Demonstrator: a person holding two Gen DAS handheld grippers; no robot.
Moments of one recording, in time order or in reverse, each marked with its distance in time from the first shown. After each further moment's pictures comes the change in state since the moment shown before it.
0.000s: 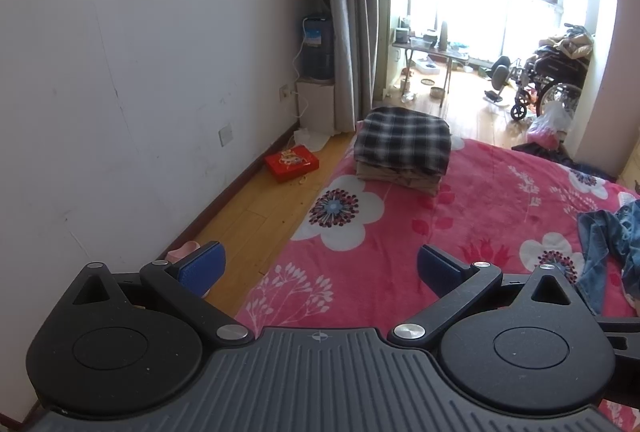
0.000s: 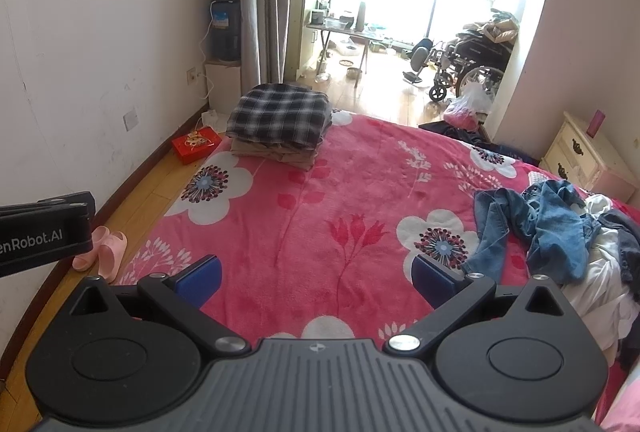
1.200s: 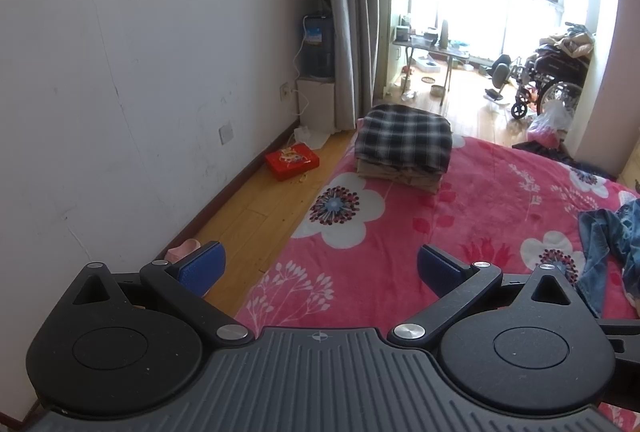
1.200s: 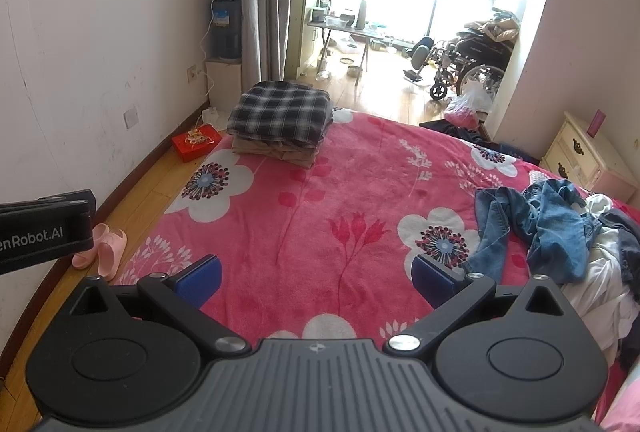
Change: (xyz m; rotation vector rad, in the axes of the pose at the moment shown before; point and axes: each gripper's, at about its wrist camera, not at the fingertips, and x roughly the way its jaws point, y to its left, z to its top) left arm 0.001 0.004 -0.001 -0.003 0.007 -0.001; right arm 0.003 0.003 0.001 -0.005 0.007 -0.002
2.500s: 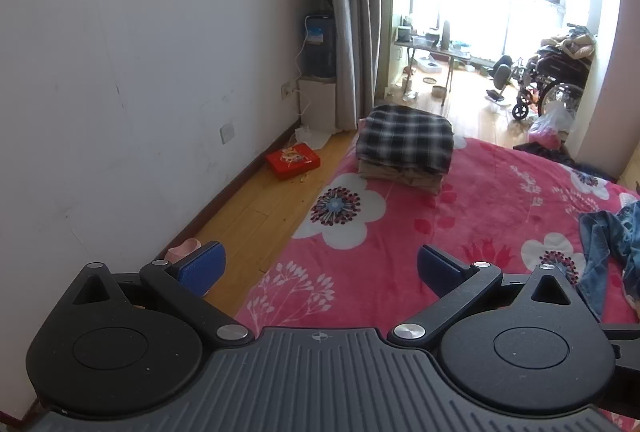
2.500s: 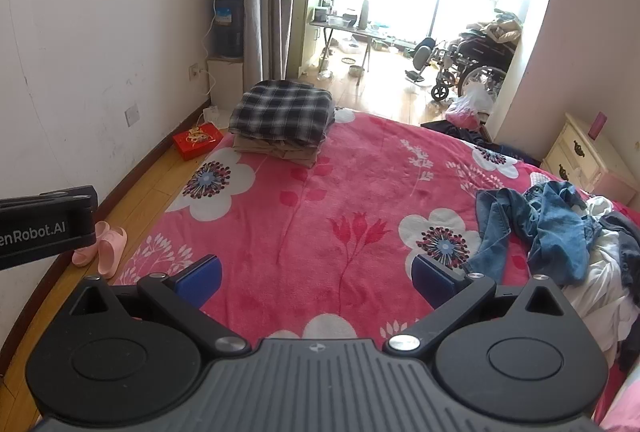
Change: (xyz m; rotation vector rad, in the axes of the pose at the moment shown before) left arm 0.003 0.002 0.000 -0.004 -0.001 0.001; right arm 0.001 0.004 -0.001 -0.008 0.001 -0.003
